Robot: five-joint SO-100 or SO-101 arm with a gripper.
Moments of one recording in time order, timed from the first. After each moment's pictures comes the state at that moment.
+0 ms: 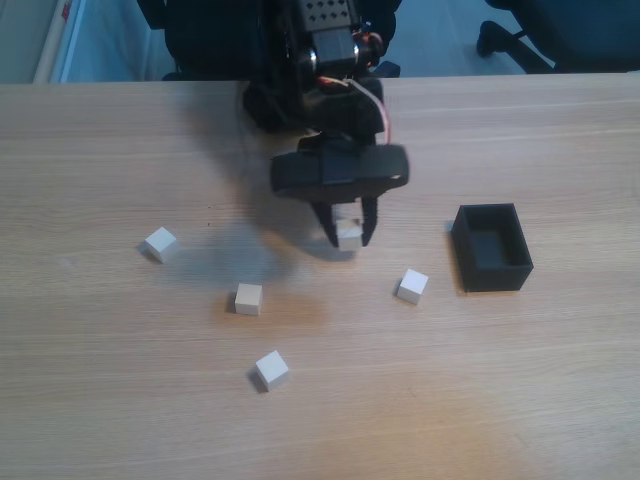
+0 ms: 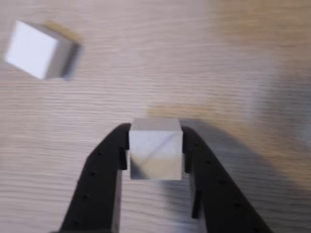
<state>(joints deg) -14.7 128.8 146.8 31.9 -70.6</state>
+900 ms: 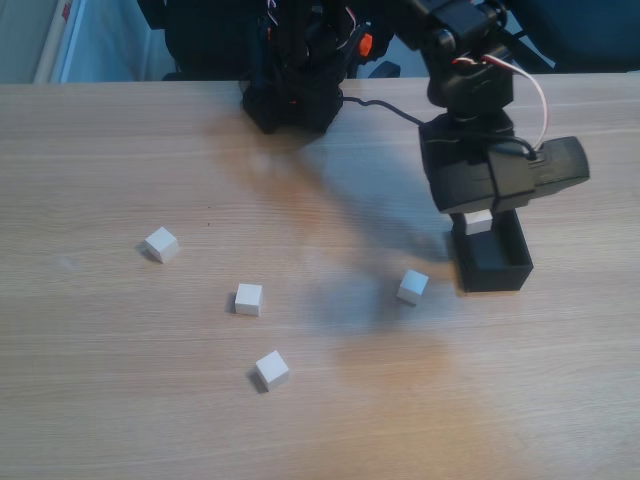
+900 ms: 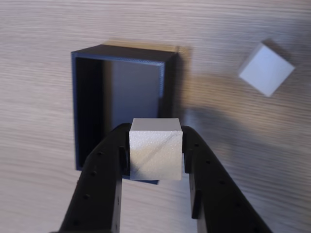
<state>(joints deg) -37.1 99.8 100.1 55.2 -53.1</state>
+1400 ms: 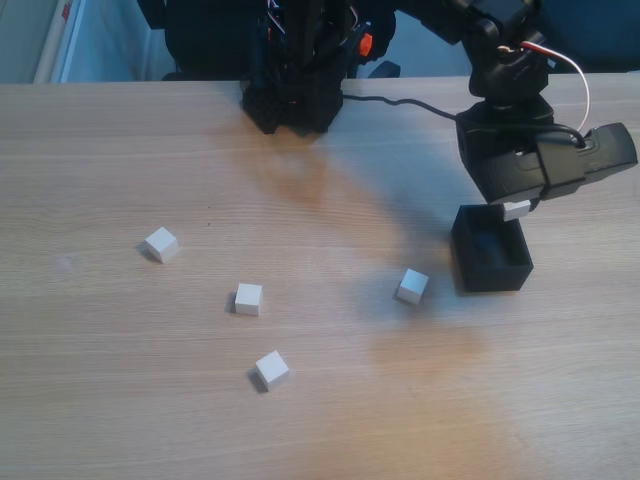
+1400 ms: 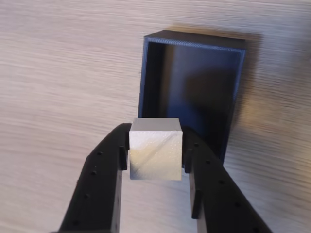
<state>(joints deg) -43.5 94.0 91.7 57.7 -48.1</state>
